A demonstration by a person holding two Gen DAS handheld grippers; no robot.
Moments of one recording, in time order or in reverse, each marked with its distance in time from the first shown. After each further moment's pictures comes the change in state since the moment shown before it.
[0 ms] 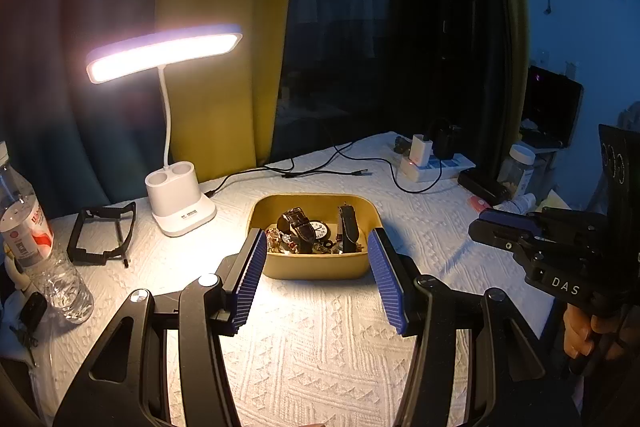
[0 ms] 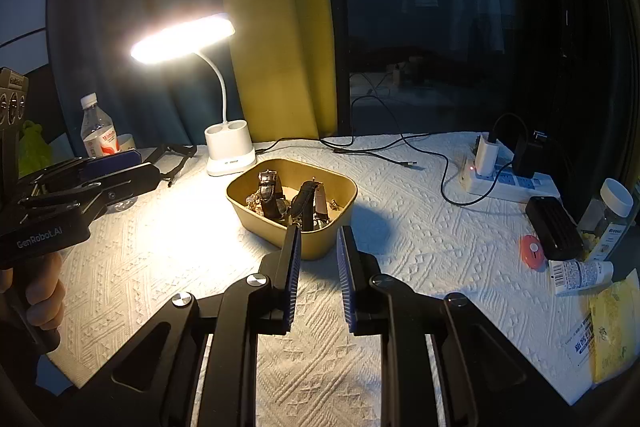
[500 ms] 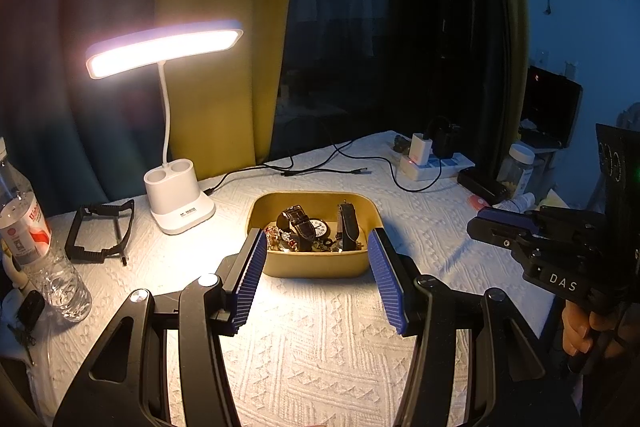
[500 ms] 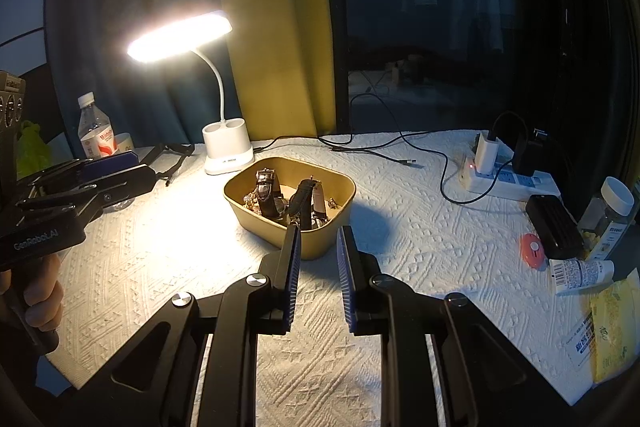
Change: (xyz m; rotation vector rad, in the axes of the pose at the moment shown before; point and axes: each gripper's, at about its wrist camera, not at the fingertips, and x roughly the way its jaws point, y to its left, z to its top) left arm 0.002 0.000 -0.001 -0.003 0.004 -0.004; right arm 0.003 -0.001 0.000 0.001 0.005 0.000
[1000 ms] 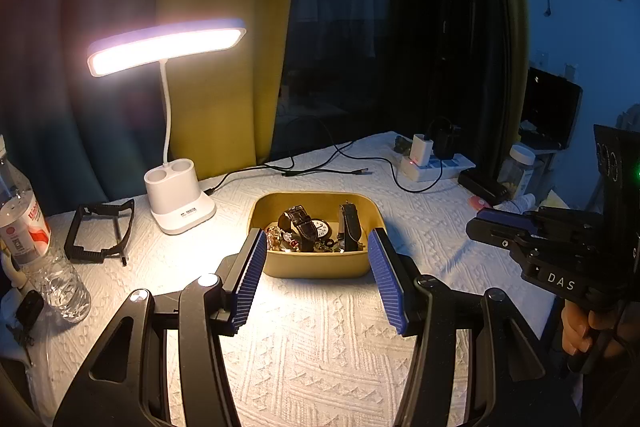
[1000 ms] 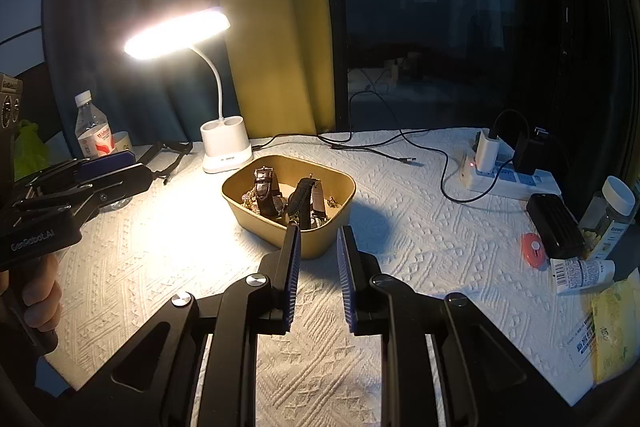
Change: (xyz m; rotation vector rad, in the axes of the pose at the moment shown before) left arm 0.001 0.002 -0.001 -0.004 -0.004 -0.002; right arm 0.003 -0.001 0.000 0.000 0.004 0.000
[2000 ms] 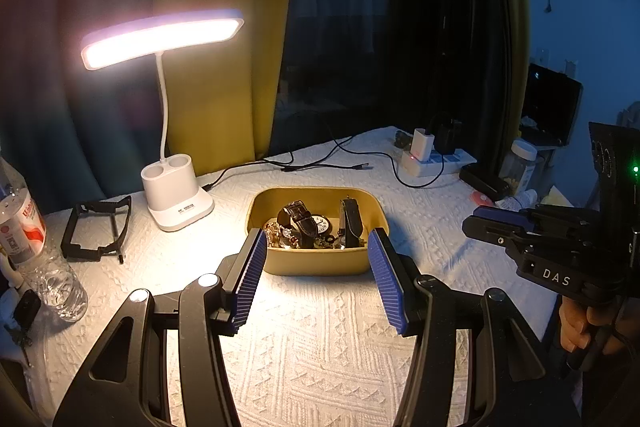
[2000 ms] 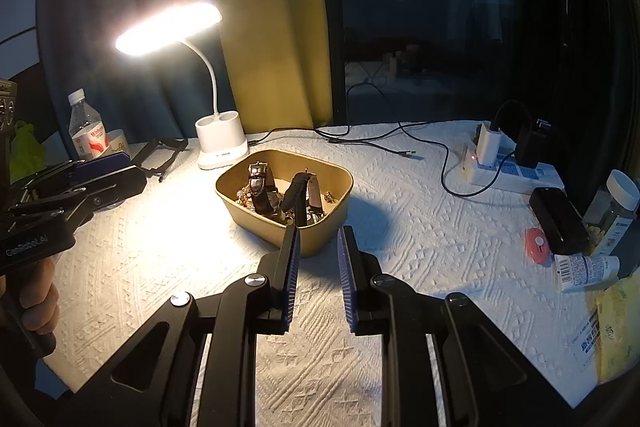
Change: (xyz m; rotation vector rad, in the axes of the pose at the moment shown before) left arm 0.008 0.003 -0.003 0.003 0.014 -0.008; right arm 0.011 0.000 -0.005 0.010 0.021 -0.006
